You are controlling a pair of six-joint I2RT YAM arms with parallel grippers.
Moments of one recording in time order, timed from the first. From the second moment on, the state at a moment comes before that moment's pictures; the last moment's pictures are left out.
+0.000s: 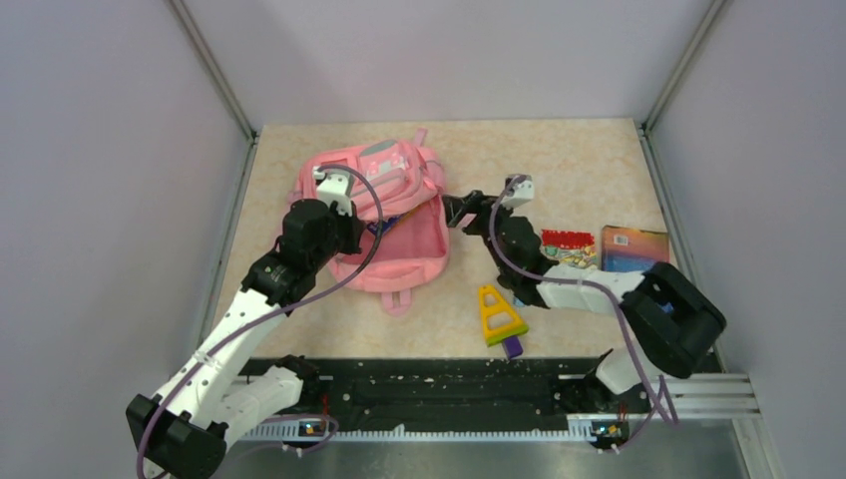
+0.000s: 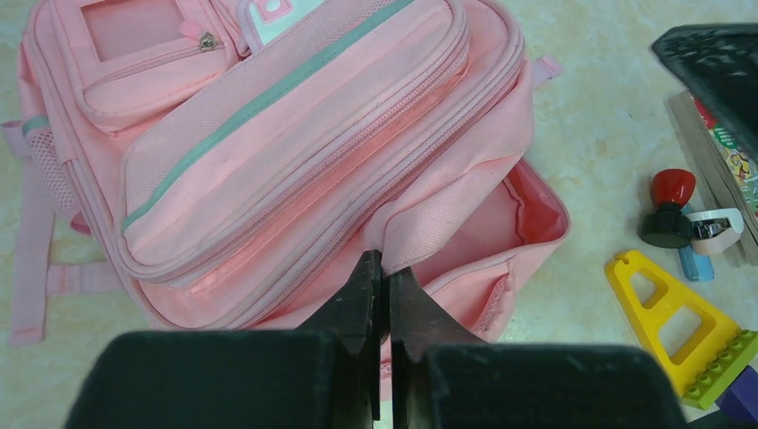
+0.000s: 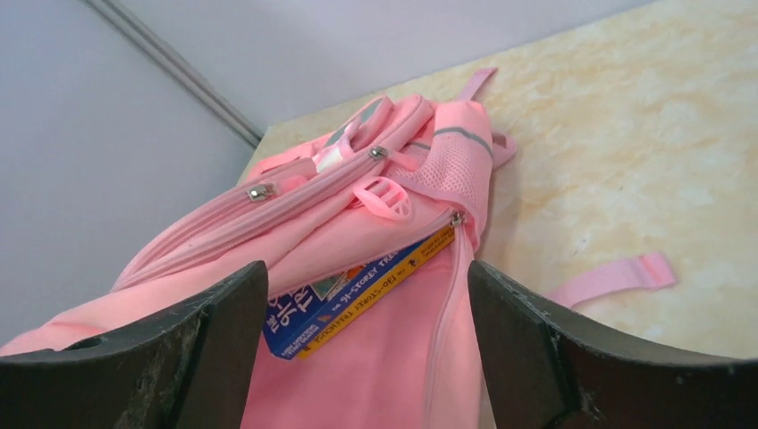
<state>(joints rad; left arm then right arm) -0.44 0.92 0.87 -0.36 -0.07 -0.18 0.78 1.55 0.68 0.90 0.45 0.58</state>
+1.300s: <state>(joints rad) -0.45 0.93 0.87 -0.36 -0.07 -0.18 -0.23 1.16 0.50 0.03 -0.12 0.45</state>
